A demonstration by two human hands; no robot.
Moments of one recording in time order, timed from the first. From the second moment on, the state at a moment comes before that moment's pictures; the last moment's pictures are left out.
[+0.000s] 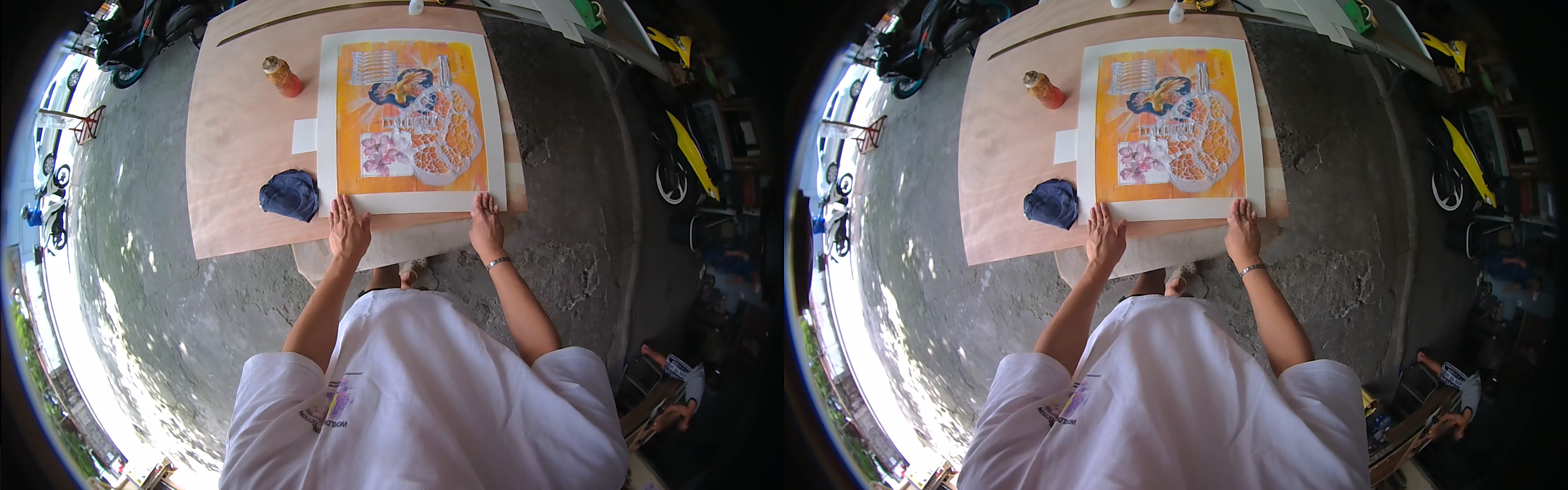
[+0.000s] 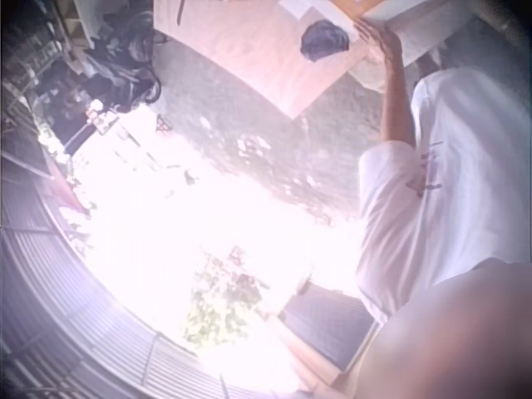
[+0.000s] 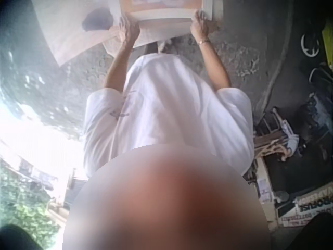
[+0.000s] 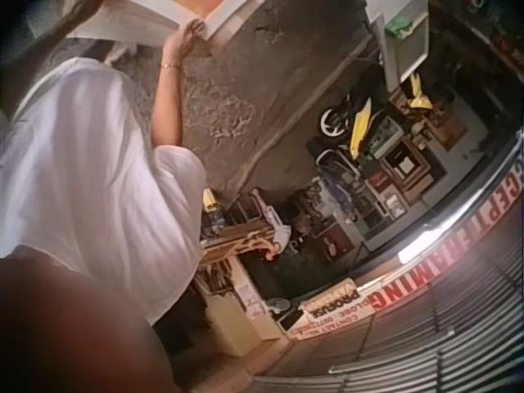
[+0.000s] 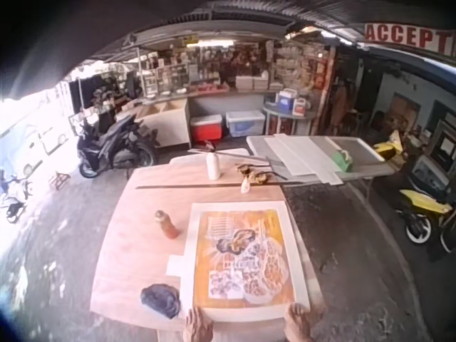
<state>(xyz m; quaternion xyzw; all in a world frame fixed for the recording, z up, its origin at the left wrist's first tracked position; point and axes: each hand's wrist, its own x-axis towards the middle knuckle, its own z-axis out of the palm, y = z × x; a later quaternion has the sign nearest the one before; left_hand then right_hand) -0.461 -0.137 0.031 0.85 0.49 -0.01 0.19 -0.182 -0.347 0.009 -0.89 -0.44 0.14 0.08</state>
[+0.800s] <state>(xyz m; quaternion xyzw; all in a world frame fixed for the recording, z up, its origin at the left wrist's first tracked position) -0.419 -0.173 0.033 0.90 0.38 0.00 0.23 -0.274 -0.270 0.014 -0.79 -0.58 0.16 0.13</state>
